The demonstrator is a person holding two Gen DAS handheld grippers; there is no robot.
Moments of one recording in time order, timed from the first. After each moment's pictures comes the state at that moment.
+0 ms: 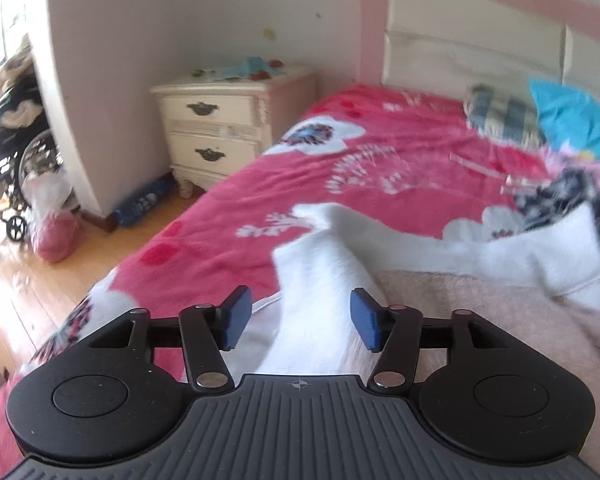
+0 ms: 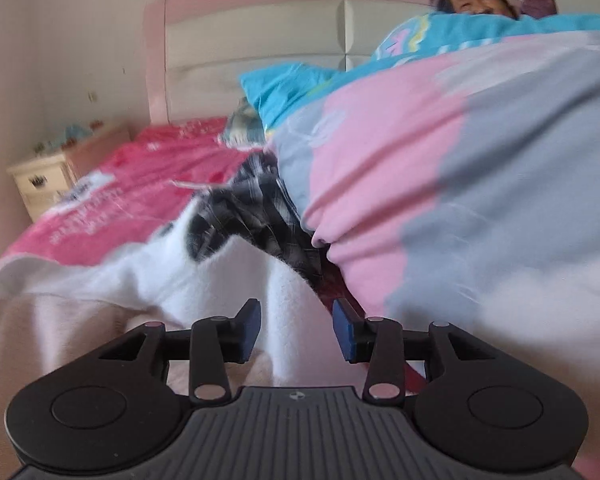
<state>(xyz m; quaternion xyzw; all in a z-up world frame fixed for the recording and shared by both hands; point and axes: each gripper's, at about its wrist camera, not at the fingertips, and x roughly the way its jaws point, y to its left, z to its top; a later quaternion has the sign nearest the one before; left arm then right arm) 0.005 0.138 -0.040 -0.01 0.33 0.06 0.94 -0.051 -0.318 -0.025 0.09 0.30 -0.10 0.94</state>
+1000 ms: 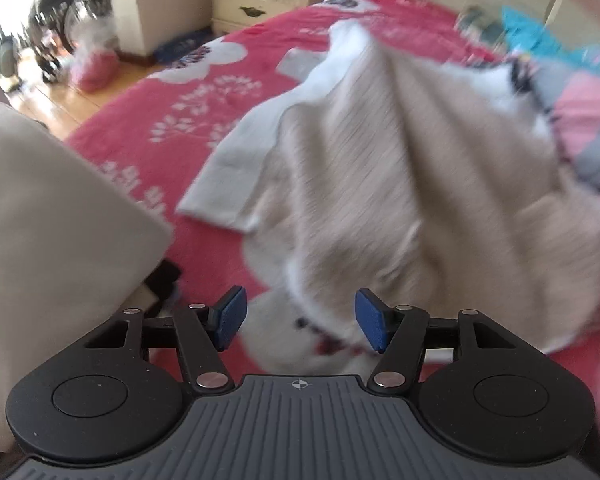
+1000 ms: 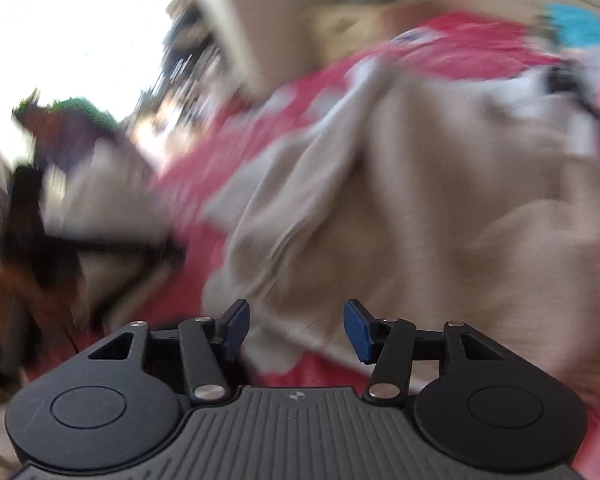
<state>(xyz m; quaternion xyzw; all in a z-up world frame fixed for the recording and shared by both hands) -0.306 0.150 -0.042 -0.07 0.49 0.07 0.87 -0.310 -0.102 -0.012 -0.05 0.45 0.32 0.83</state>
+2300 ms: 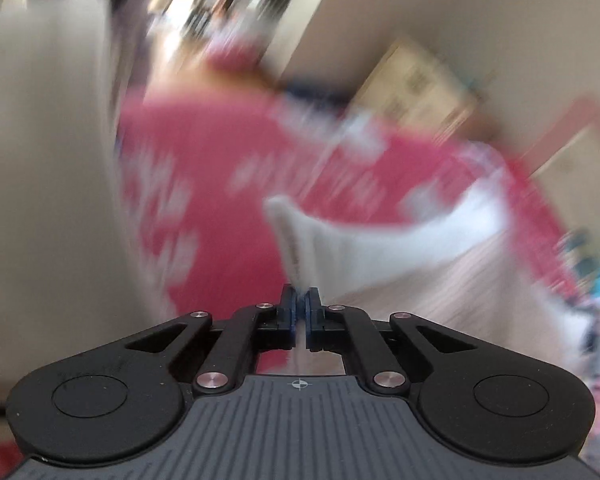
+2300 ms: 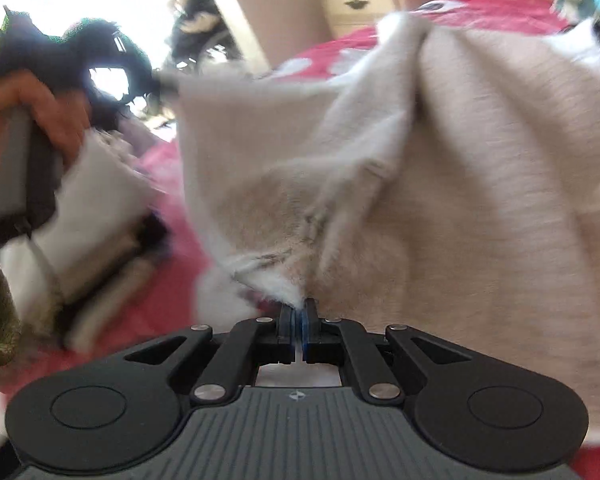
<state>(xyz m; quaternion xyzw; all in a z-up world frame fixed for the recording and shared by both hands) -0.279 0.231 -0.049 -0.33 0.29 0.25 0.87 -0.294 -0.056 -0.099 0.07 0.45 0.33 0.82</state>
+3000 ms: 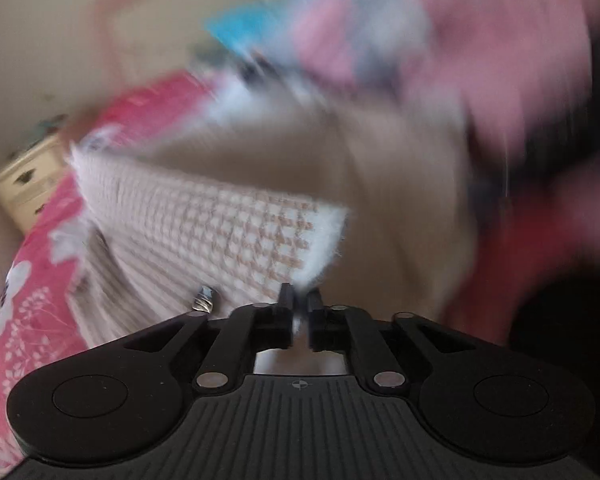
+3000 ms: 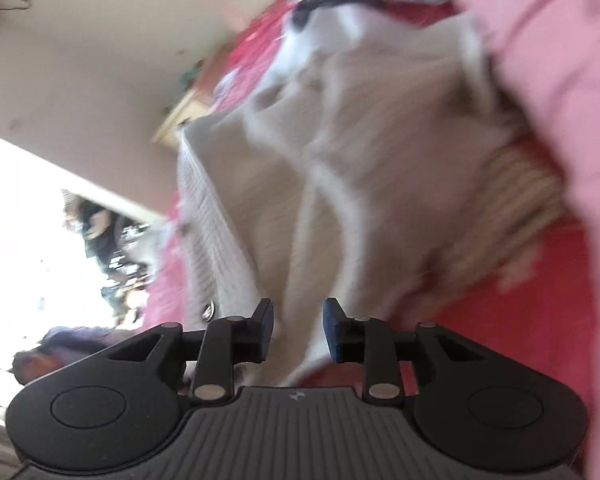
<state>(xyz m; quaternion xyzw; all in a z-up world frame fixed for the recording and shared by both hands) -0.354 -0.022 -0.084 0.24 0.36 -0.26 0.86 -0.342 -0.330 -0.069 0.38 0.44 0.10 0.81</state>
